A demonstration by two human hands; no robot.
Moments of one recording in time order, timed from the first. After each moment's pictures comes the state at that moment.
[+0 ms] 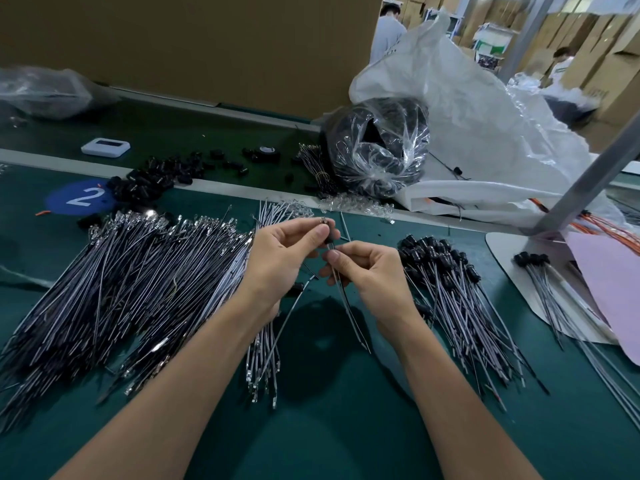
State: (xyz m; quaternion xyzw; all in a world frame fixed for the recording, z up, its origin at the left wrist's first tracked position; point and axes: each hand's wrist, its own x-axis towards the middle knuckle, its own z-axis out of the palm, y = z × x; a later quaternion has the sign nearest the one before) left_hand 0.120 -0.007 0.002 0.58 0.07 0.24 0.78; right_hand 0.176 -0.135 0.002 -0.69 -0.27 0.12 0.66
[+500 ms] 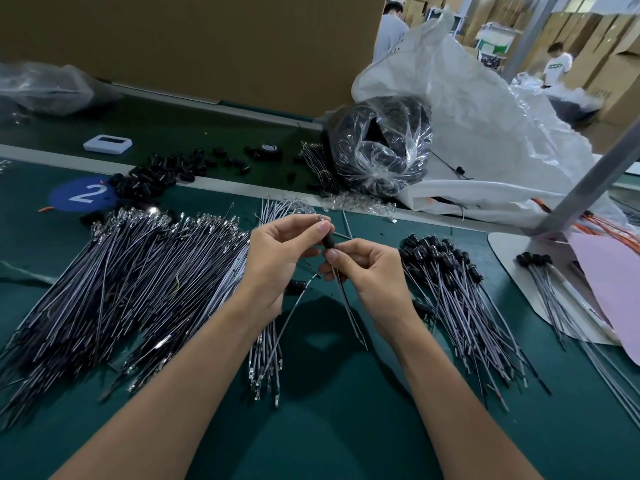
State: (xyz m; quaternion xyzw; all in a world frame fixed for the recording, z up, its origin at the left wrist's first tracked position) left_hand 0.116 -0.006 0.006 0.53 0.09 0.25 0.80; right_hand 0.175 -0.131 -0.002 -0.68 -0.26 0.10 0.67
